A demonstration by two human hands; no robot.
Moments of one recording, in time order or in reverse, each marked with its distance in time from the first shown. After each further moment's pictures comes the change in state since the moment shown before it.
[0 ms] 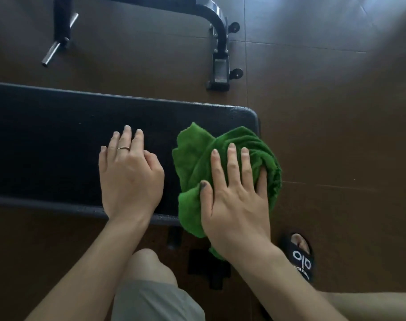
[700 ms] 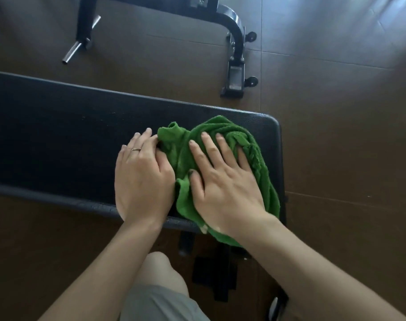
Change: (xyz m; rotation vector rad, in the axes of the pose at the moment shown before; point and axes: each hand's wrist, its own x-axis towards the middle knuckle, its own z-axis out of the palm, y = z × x) left_hand -0.001 -0.006 -0.001 -0.244 0.085 -0.074; right_hand 0.049 -0.031 -0.002 -0.015 -0.092 -0.274
